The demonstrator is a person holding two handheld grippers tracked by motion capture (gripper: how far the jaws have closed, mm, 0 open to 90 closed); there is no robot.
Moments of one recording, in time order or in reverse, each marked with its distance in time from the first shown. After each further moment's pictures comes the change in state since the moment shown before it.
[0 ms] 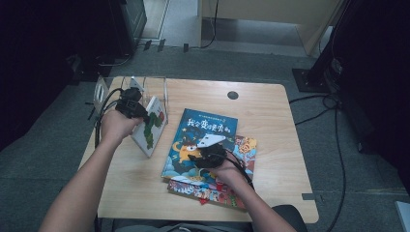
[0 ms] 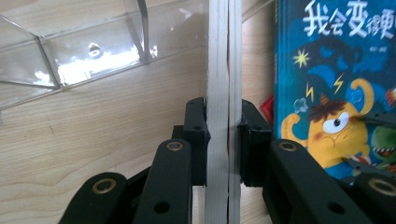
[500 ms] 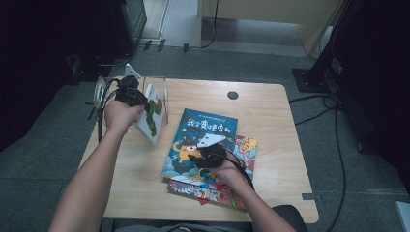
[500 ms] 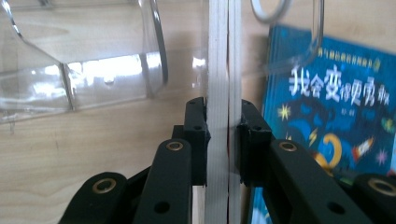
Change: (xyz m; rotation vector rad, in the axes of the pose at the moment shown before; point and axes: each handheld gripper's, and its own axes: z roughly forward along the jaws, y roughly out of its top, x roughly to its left) left arm 0.001 0.027 -0.012 -0.095 -0.002 -0.152; right arm 0.000 0.000 0.000 -0.003 -0.001 -0.001
